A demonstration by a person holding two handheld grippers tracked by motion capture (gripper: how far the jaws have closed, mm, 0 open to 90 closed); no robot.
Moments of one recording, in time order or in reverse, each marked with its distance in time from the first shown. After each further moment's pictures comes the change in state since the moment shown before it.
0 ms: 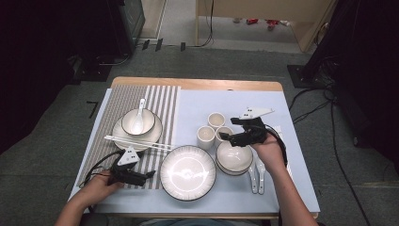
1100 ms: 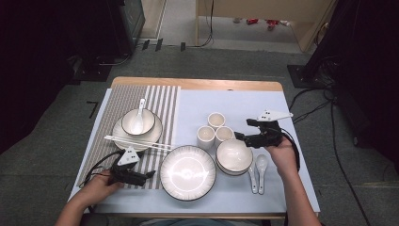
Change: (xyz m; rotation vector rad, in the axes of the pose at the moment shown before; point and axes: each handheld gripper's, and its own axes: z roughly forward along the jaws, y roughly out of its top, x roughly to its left) left arm 0.000 0.000 0.000 0.000 0.000 0.000; right arm -0.027 -0.030 -0.027 -0.028 -0.076 0.053
